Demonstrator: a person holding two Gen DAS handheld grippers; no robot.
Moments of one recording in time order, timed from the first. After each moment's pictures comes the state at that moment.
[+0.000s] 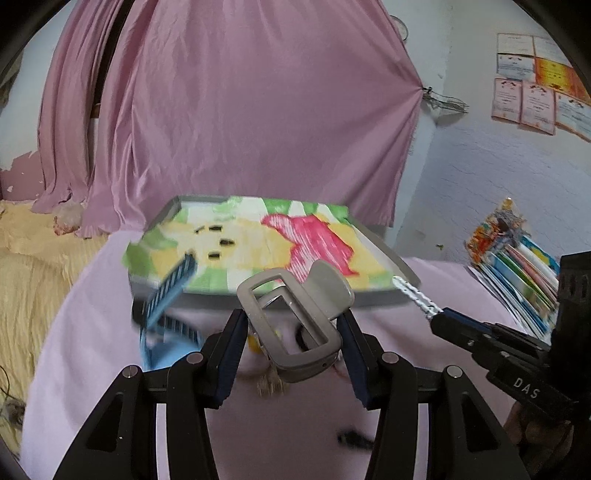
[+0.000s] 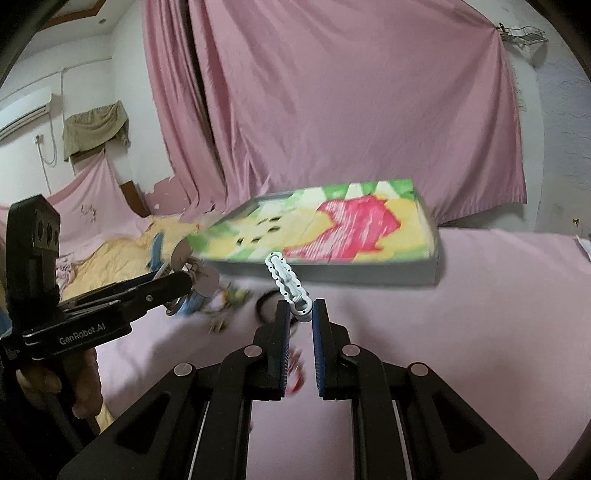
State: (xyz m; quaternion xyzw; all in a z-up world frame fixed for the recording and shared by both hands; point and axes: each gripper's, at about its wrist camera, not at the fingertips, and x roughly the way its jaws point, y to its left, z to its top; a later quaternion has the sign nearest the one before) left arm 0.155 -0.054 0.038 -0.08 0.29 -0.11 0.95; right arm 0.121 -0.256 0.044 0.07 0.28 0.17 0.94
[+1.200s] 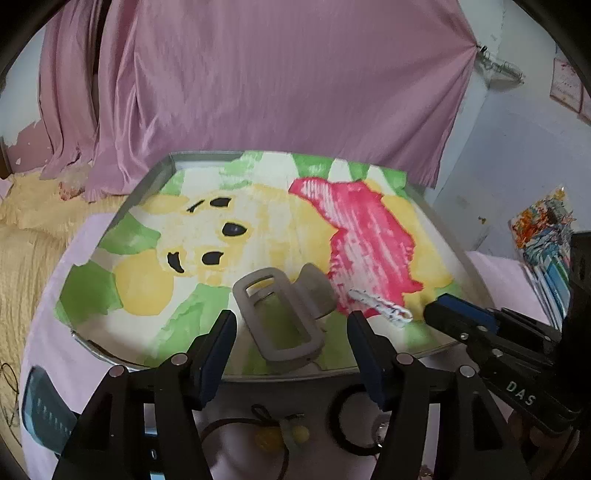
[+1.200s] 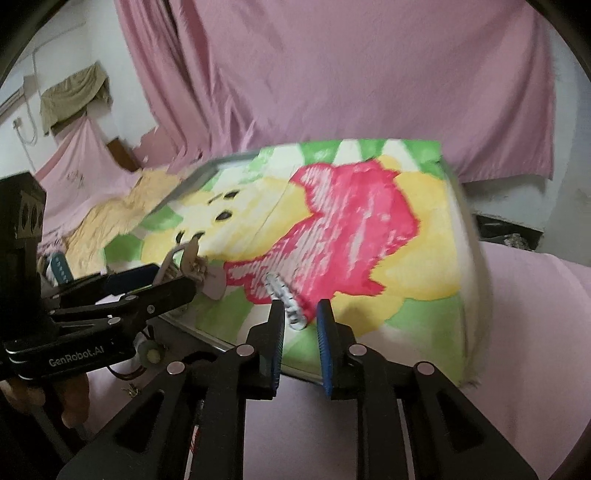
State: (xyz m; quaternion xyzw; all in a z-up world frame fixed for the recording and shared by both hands) left arm 0.266 -0.071 0.017 -0.08 0.40 -0.06 0.91; right arm 0.262 -0.236 0.012 0.06 0.39 0.17 0.90
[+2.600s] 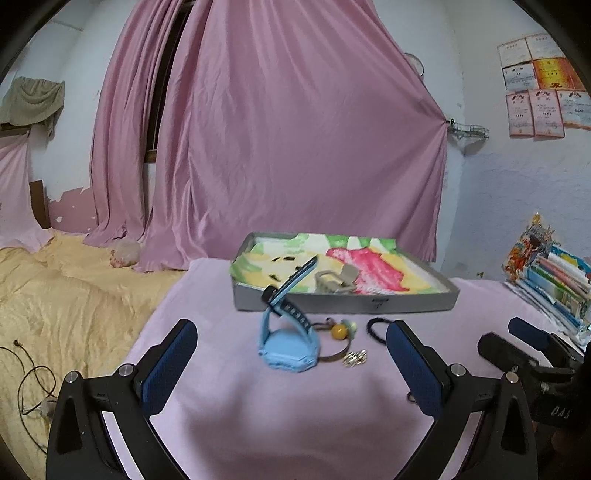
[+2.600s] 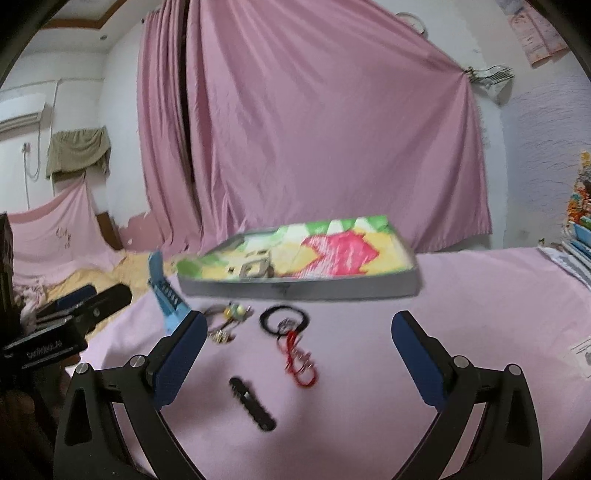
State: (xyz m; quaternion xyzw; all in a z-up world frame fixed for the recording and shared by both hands) left arm 0.070 -0.011 0.029 -0.05 0.19 -0.01 0.98; right arm 0.050 -0.222 0.023 0.05 0.20 0.10 0.97
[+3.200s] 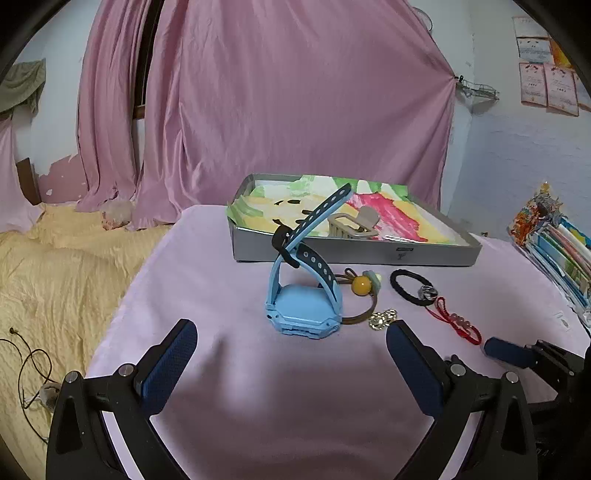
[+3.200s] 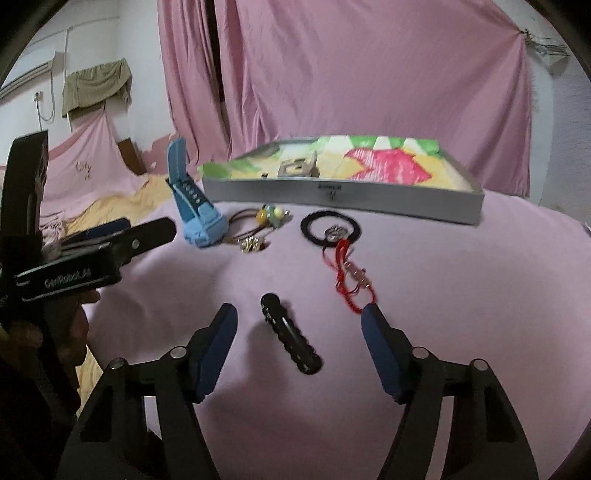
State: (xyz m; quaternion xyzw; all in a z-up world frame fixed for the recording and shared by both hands) left arm 0.110 0.000 0.000 -0.04 0.29 -0.03 0.95; right arm 0.072 -0.186 -0.012 0.01 0.35 0.17 0.92
